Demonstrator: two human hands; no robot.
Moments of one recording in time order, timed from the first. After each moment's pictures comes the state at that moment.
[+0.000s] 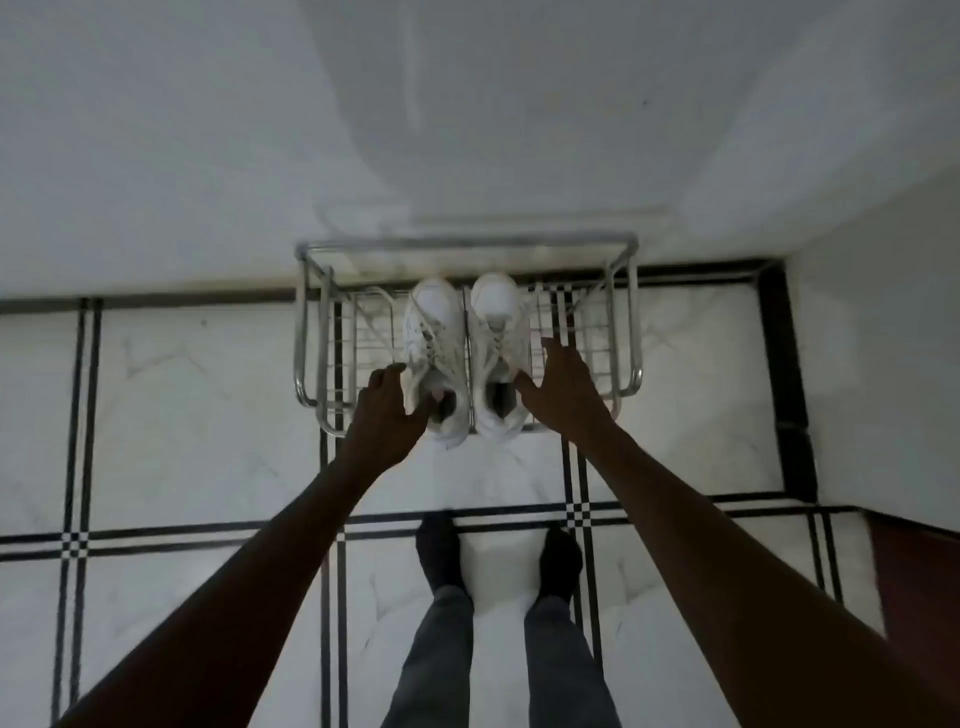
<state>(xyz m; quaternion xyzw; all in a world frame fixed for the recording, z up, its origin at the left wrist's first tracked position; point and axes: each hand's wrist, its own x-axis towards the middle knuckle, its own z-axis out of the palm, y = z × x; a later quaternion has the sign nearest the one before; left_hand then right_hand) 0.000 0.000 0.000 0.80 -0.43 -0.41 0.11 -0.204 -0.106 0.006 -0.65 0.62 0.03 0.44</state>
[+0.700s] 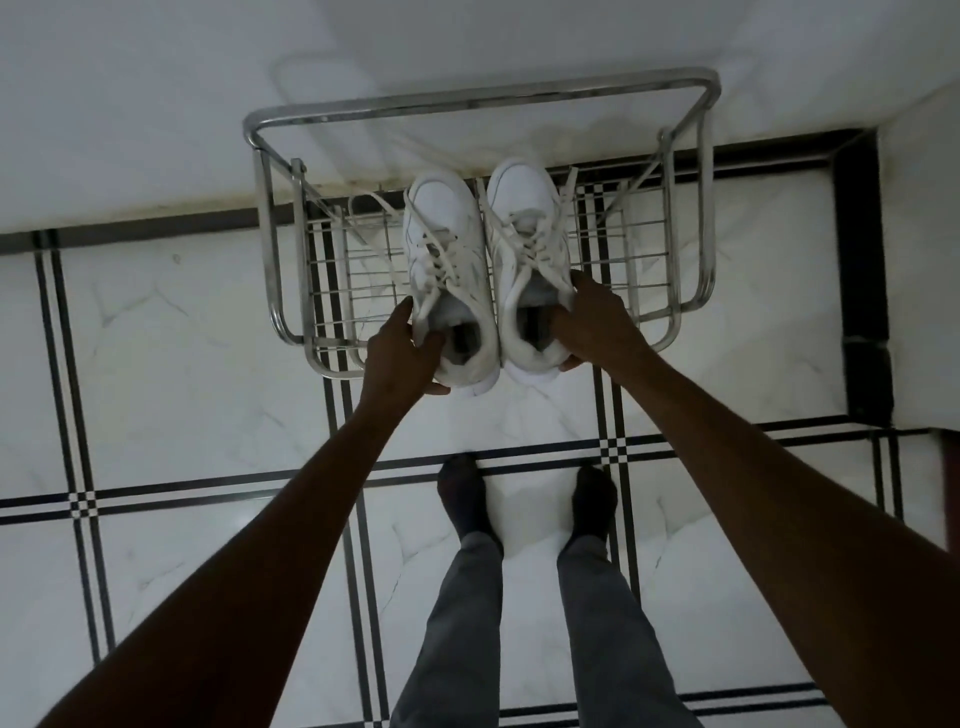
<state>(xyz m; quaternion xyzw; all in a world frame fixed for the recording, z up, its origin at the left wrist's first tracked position) -0.005 0.008 -0.073 0.79 -0.26 -0.49 0.25 -0.208 -0.097 -0.080 -0.58 0.64 0.01 0.51</state>
